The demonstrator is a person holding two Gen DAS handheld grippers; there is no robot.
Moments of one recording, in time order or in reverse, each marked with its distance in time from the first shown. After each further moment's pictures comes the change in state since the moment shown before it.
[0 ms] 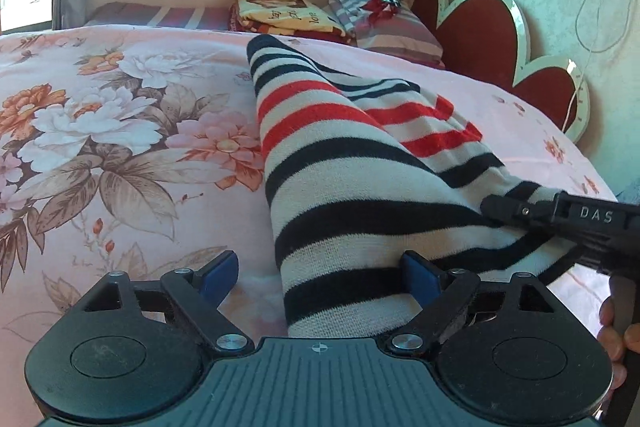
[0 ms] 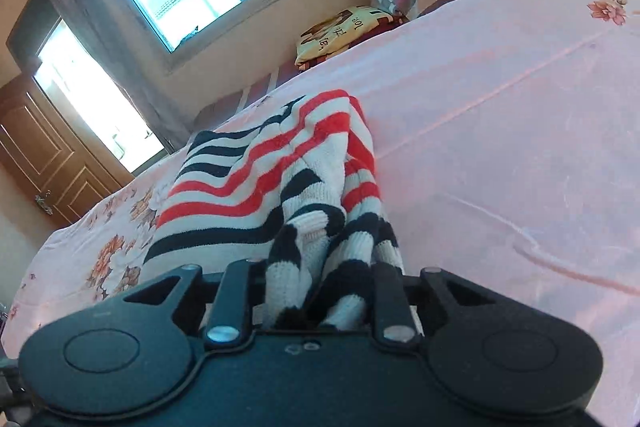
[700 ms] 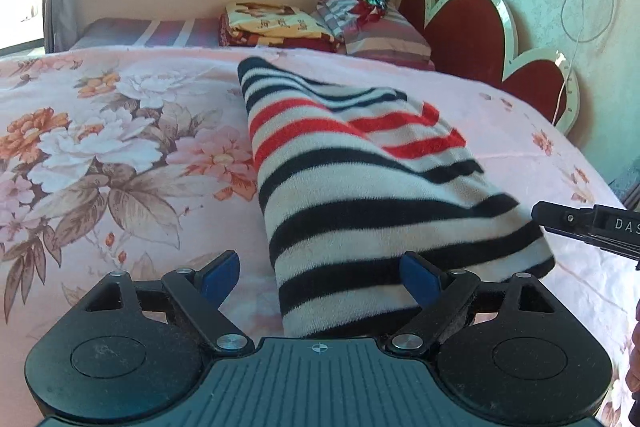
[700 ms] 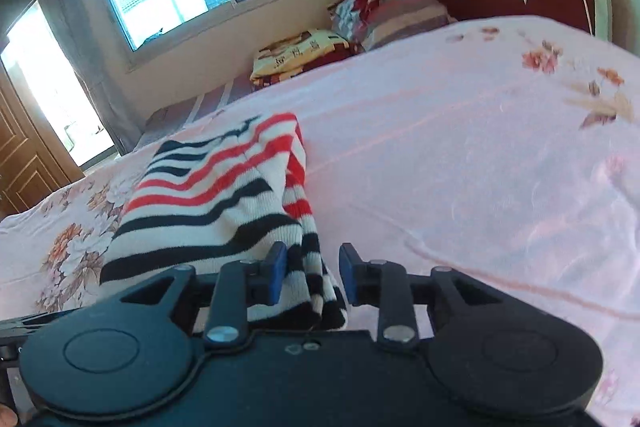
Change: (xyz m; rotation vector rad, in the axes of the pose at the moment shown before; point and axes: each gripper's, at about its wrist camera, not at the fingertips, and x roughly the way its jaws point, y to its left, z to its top) left arm -0.028 -0.005 0.008 0.036 -0.033 -0.010; right arm -0.052 0.014 -0.003 -0.124 -0.089 -0.182
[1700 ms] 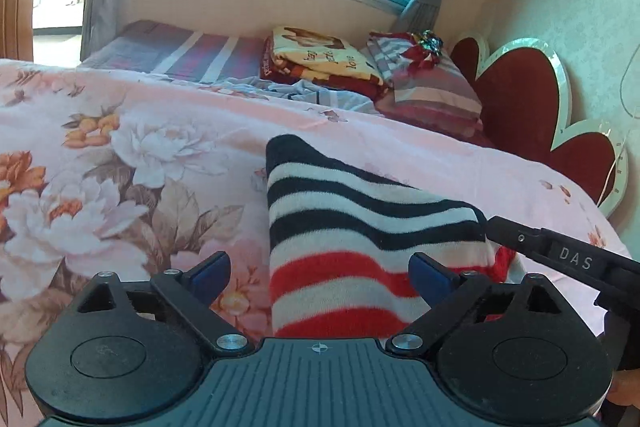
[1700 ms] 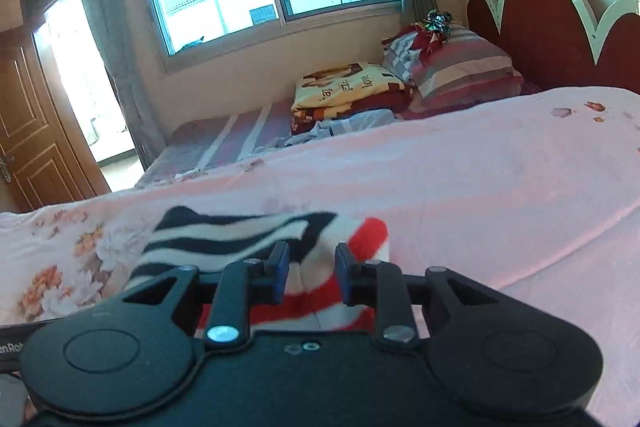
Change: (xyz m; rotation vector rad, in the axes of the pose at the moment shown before) left arm 0.099 0.022 0.086 -0.133 -0.059 0.098; right arm 0.142 0.046 0.072 -0.137 -0.036 0.050
